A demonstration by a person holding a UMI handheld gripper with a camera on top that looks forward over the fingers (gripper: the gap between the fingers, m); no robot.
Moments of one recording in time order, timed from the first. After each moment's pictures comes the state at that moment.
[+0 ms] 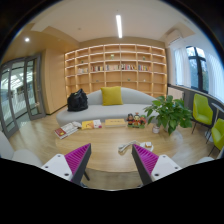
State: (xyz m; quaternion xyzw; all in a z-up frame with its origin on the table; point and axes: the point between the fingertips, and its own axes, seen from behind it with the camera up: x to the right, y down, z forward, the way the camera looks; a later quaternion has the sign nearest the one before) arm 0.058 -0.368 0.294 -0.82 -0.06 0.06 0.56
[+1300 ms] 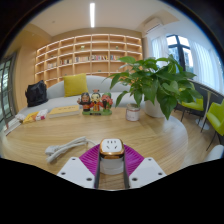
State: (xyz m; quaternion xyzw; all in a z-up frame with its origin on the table) arm 0.249 -0.083 0.040 -0.83 0.05 -0.03 0.56
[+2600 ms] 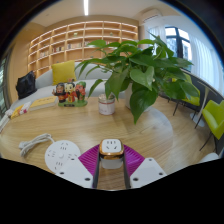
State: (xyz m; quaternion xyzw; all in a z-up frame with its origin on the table) arm 0.370 -0.066 0.016 -0.87 0.06 -0.05 0.49
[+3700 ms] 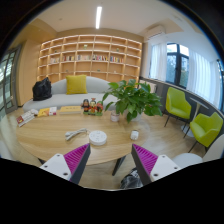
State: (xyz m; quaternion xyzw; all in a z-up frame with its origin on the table) arm 0.279 -0.321 0.191 -0.84 0.03 -0.08 0.53
